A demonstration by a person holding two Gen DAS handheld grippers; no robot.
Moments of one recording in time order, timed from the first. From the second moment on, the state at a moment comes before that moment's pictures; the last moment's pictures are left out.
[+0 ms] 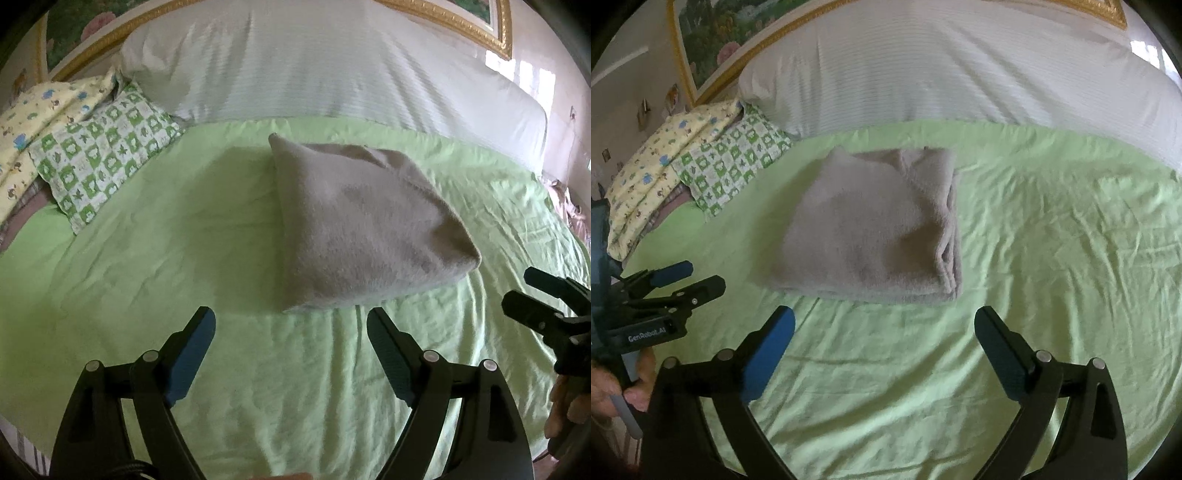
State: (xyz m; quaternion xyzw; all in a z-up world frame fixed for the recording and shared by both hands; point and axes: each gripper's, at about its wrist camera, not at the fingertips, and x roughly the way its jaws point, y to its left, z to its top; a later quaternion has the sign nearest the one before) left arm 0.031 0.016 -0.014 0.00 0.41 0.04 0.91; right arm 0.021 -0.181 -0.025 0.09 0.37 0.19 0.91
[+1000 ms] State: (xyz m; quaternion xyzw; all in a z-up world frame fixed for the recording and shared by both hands) left arm 0.067 0.006 -0.043 0.00 0.42 0.05 0.90; right arm 0.055 -0.161 -0.053 0.06 0.37 0.20 0.90
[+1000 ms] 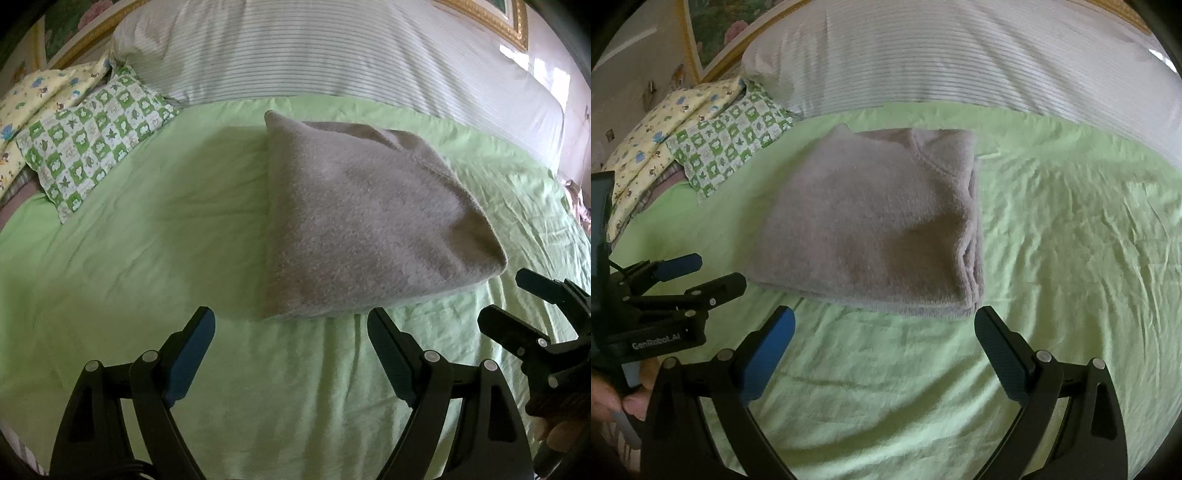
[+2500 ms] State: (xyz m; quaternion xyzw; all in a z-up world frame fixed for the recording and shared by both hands) left arm 0.073 0.004 -0.034 0.00 0.42 0.05 0.91; right arm 0.061 -0.160 -0.038 0.05 0.36 0.20 0.91
